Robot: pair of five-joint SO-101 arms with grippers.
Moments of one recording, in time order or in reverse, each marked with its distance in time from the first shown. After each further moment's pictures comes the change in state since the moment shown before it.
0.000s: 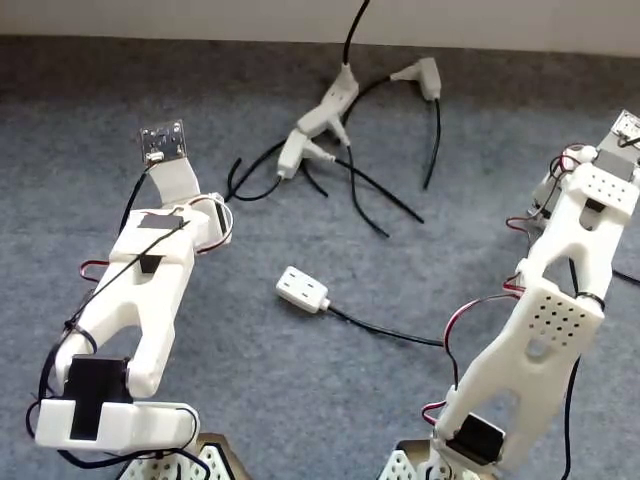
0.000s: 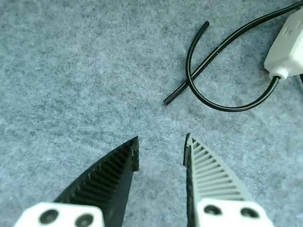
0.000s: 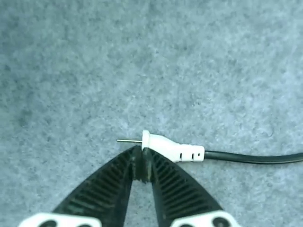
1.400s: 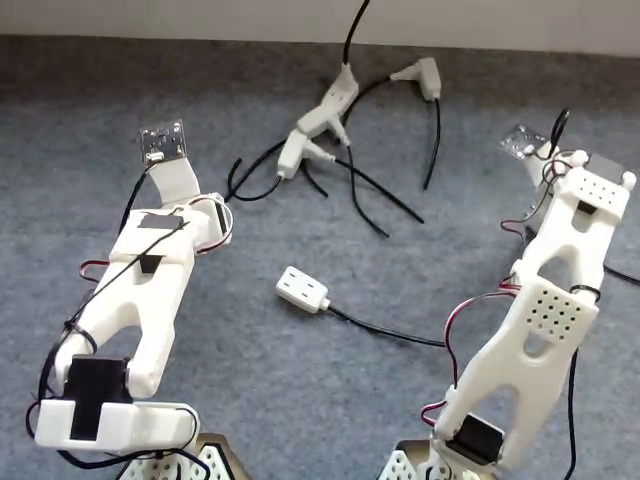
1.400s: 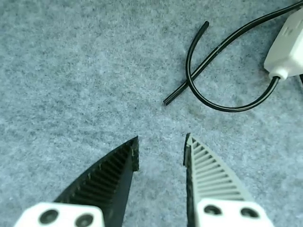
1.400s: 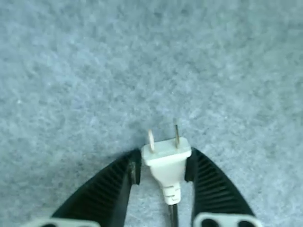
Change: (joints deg) left arm 0.0 0.0 0.0 0.0 0.0; right arm -0.4 7.2 -5.5 4.3 80.4
